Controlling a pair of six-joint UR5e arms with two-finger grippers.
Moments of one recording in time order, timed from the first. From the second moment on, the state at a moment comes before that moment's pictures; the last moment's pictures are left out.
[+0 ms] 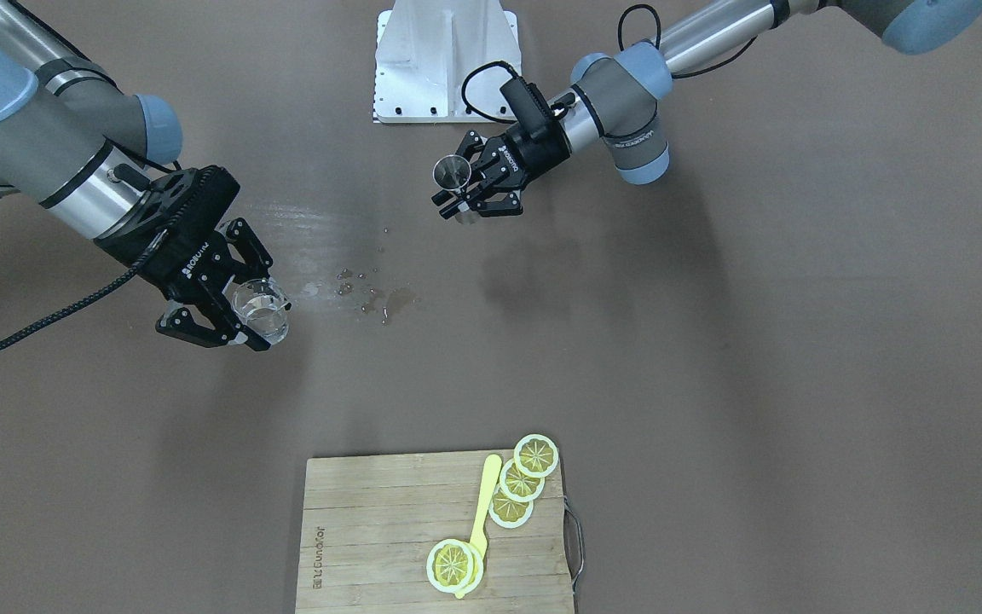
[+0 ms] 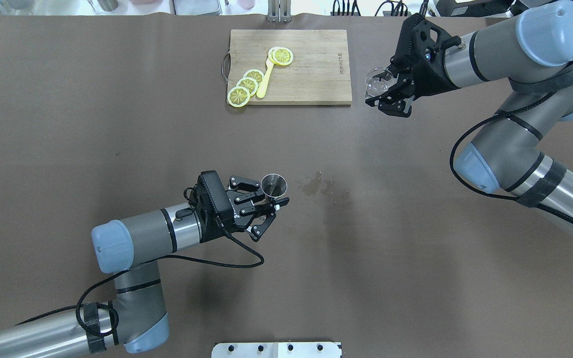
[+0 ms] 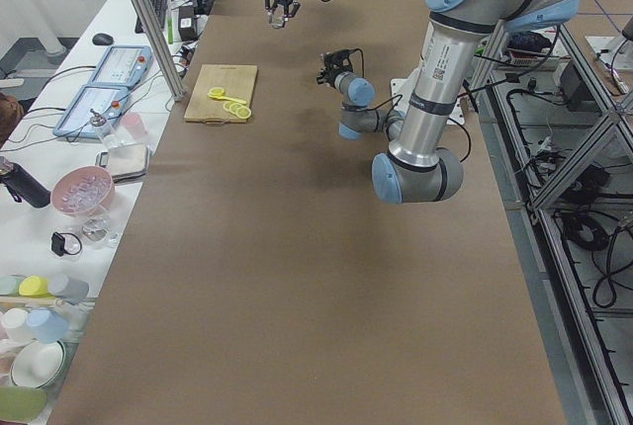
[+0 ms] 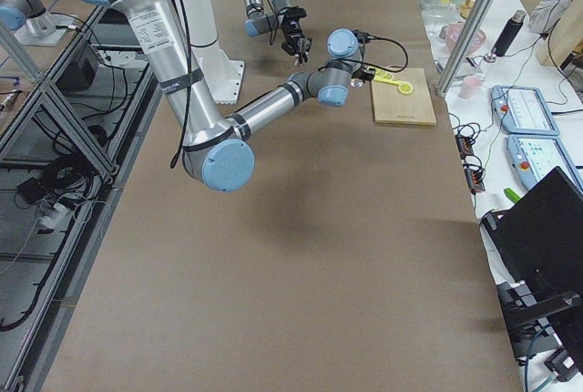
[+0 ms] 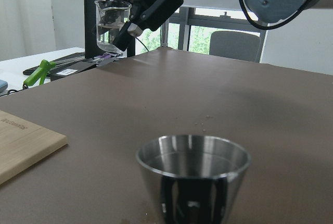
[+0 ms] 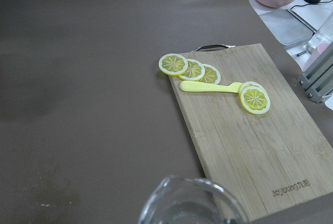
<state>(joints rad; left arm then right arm) -0.33 -2.08 -1.44 -3.14 -1.47 -0.35 0.90 -1.12 1.65 -0.80 2.15 -0.06</state>
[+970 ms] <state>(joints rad) -0.34 -2.07 -1.44 -3.16 -1.47 -0.31 0.86 -1.15 1.88 -1.06 2.16 -0.15</state>
